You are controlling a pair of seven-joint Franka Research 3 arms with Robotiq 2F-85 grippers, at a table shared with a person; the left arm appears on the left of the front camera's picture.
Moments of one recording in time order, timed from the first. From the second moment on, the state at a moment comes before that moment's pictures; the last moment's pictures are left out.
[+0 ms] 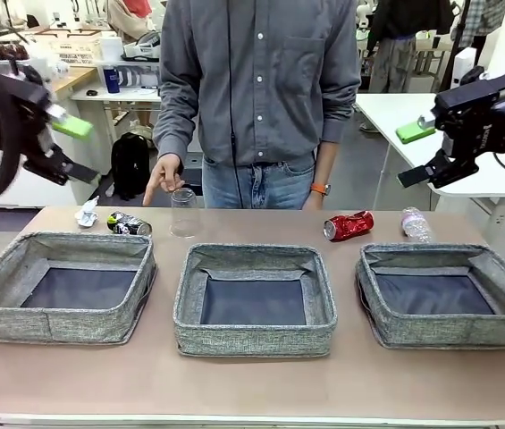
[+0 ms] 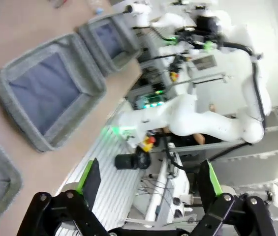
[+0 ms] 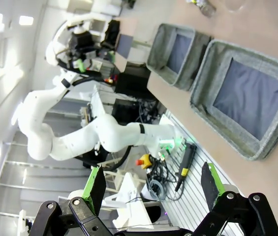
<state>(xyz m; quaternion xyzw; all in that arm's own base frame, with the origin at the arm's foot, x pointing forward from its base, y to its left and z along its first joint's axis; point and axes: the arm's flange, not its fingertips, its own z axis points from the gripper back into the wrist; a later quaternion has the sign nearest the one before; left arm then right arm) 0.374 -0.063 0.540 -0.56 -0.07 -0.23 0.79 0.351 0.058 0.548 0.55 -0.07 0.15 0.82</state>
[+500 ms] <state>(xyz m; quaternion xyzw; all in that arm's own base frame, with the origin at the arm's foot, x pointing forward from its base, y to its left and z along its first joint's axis) 0.431 -0.095 0.513 -0.36 -0.02 -0.19 0.91 0.351 0.058 0.548 0.55 -0.07 0.15 0.82</state>
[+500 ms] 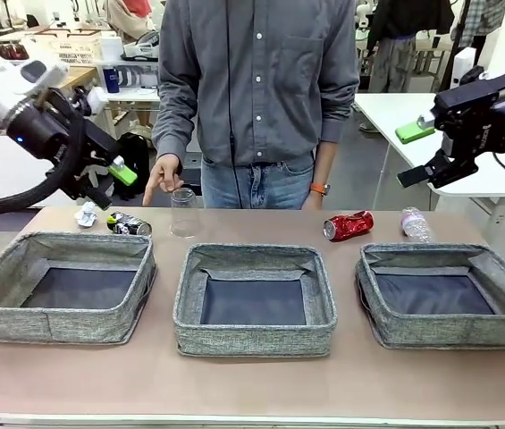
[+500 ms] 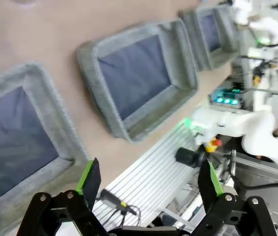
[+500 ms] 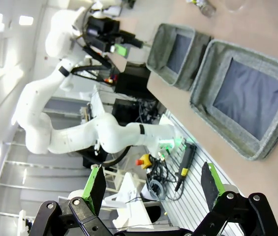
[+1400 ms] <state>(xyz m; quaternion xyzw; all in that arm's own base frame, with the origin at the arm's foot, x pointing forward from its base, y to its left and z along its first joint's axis) 0.469 -0.087 0.524 -0.27 -0.08 -0.26 0.92 0.352 0.058 0.548 0.55 -0.07 0.15 0.82</state>
